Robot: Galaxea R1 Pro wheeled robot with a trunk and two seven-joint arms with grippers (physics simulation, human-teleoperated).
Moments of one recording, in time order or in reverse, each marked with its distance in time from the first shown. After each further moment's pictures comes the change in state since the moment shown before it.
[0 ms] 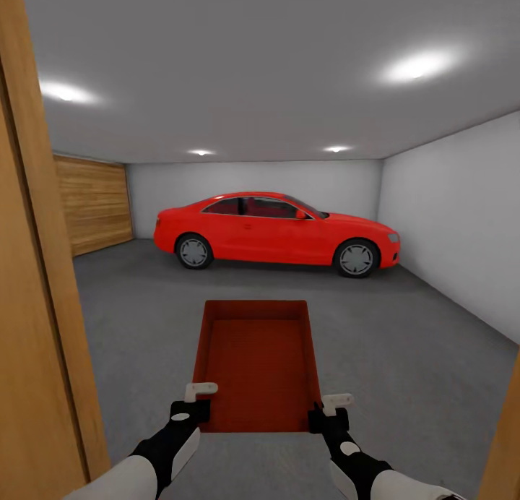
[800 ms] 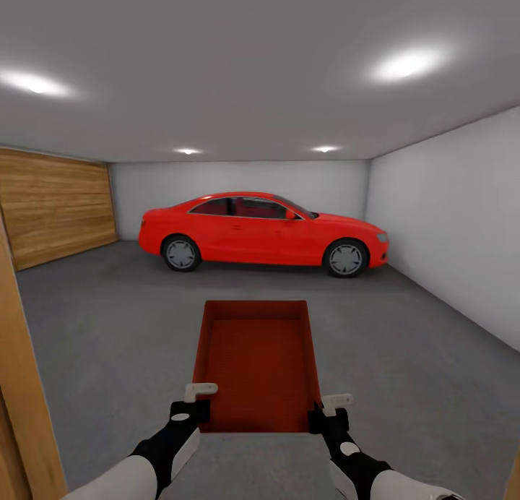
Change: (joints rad) left arm 0.000 0.001 -0.003 0.002 0.003 0.000 0.000; right arm 0.000 0.001 0.000 0.002 0.000 0.000 -0.001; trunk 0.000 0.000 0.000
